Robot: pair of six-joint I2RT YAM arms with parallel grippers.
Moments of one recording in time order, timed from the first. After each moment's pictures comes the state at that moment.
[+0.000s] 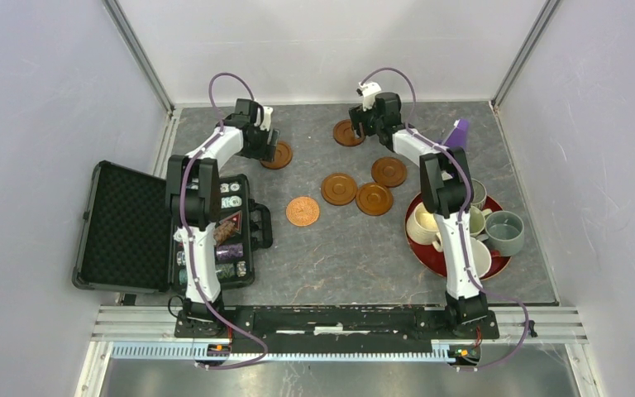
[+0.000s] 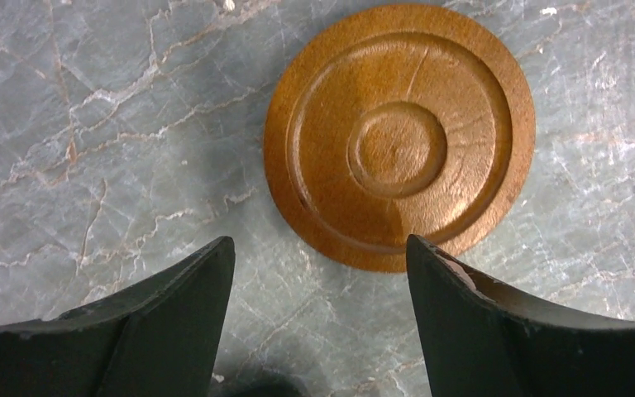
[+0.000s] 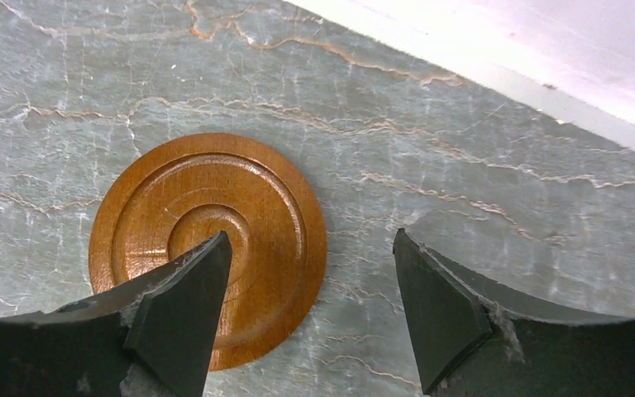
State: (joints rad) left arm -0.15 2.16 1.68 -0.52 0.05 0.11; right arm 0.28 2.46 1.93 0.06 -0.11 -0.13
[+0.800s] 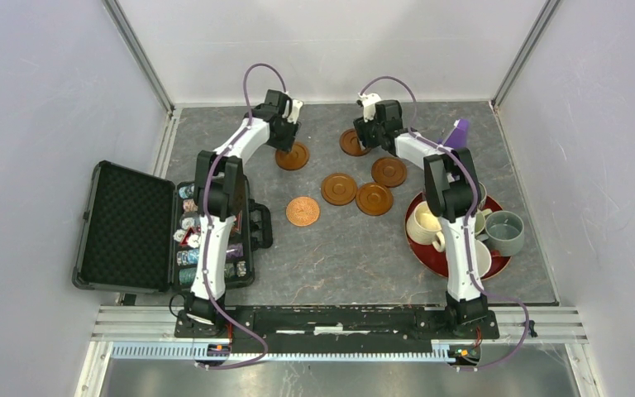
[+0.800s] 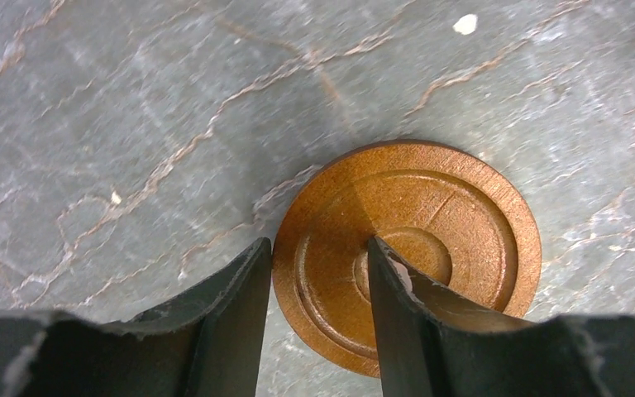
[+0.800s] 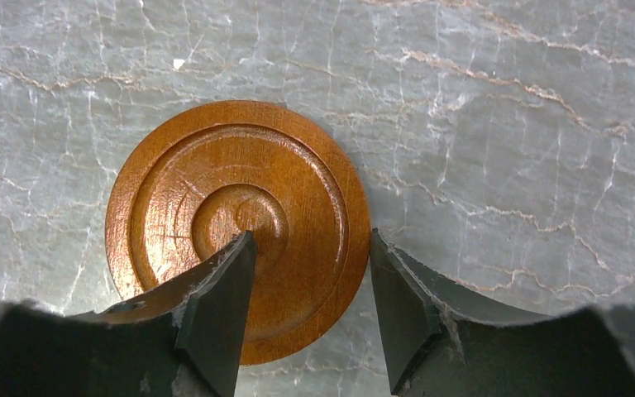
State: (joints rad) left arm -0.27 2.41 2.05 -0.63 0.02 0.17; right arm 0.29 2.38 1.78 -0.04 -0.08 -0.14
